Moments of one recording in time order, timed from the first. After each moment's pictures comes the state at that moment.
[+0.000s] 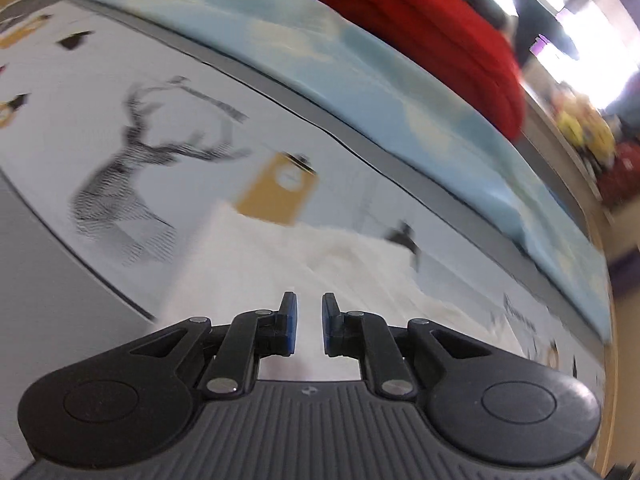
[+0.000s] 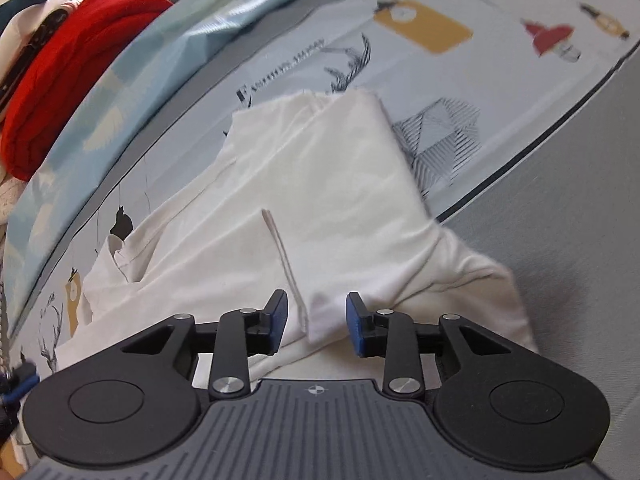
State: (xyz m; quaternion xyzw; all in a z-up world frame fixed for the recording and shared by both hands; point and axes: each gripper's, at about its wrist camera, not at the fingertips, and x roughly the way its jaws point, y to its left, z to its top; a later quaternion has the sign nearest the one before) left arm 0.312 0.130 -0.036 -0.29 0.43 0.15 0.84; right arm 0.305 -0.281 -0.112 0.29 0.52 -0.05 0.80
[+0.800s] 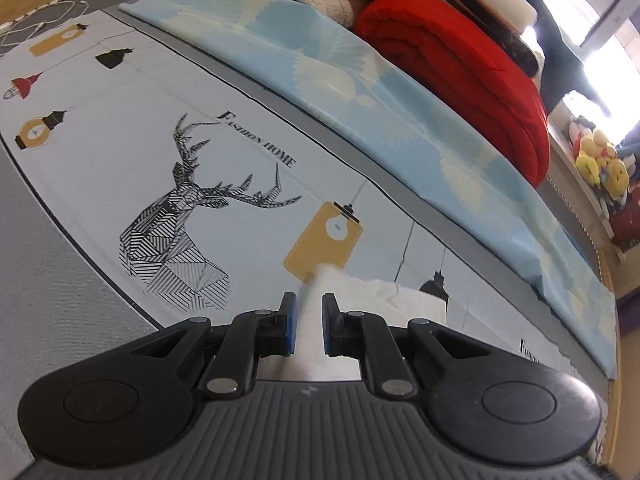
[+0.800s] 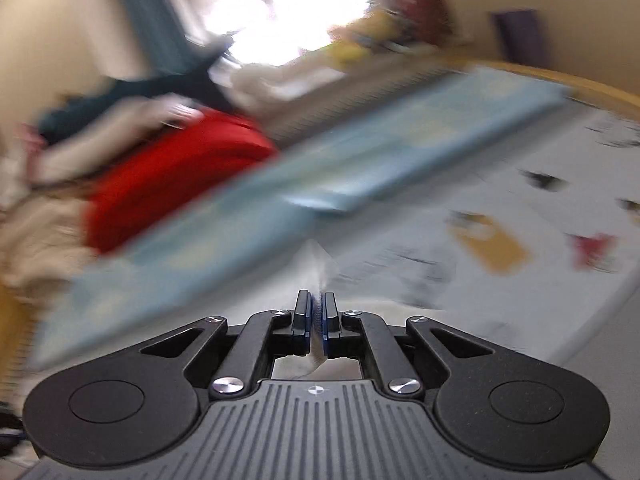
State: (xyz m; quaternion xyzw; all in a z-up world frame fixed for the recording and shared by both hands) left arm 0.312 0.175 -0.019 -0.30 0.41 0.17 0.84; right arm 0.302 -0.323 -0.042 0.21 0.34 -0.05 0.92
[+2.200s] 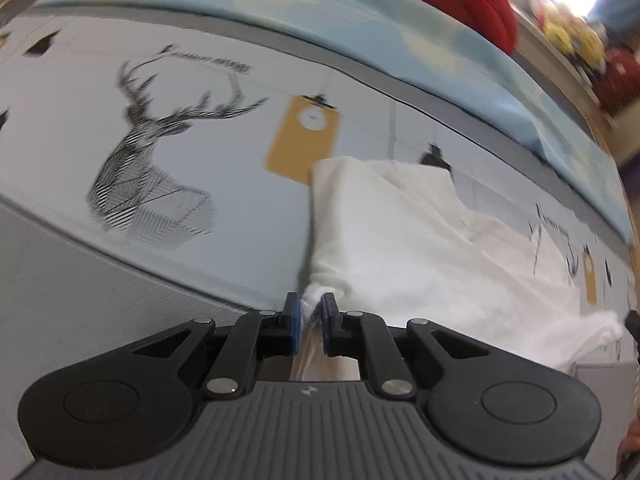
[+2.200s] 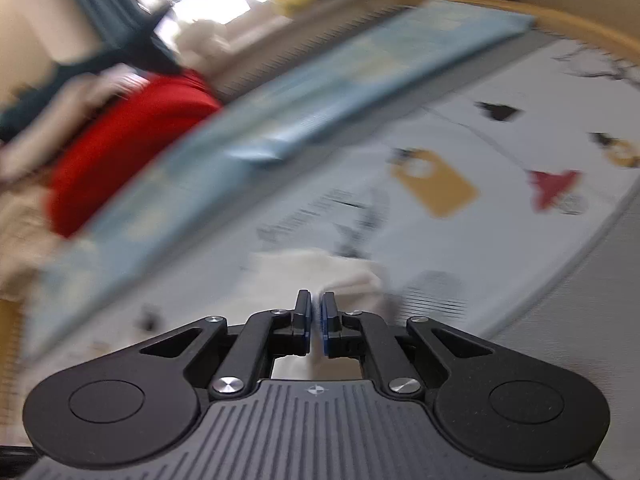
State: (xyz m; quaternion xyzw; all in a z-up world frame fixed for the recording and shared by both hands) left arm 0.303 0.158 -0.062 -0.21 0.52 0.08 0.82; right arm 0.302 -0.351 -0.047 0.29 0.34 0.04 0.89
